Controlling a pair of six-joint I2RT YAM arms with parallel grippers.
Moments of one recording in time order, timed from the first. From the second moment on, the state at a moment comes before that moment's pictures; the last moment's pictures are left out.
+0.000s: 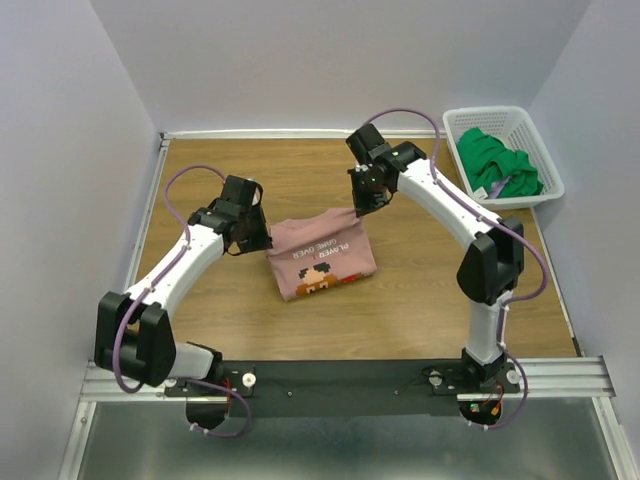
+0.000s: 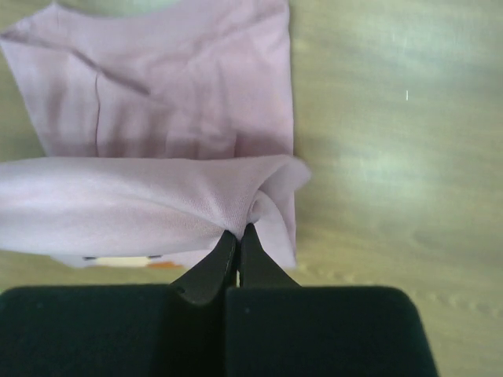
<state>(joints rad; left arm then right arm) -0.35 1.32 1.02 -0.68 0.08 -0.58 0.60 1.93 1.86 -1.05 0.05 0.41</state>
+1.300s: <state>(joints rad) -0.26 1.55 1.05 -0.27 0.05 -0.50 0.47 2.04 1.67 -0.69 0.04 0.33</state>
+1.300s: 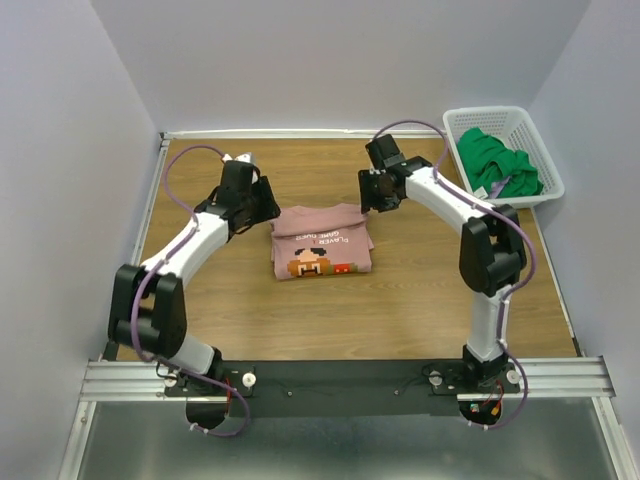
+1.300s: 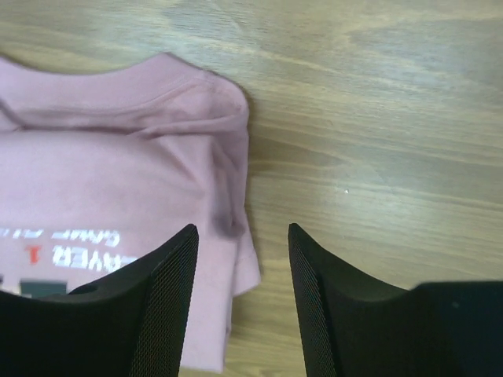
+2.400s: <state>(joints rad) -0.55 1.50 0.81 -0.20 -0.01 -0.61 0.62 2.16 1.70 -0.46 -0.25 0.18</state>
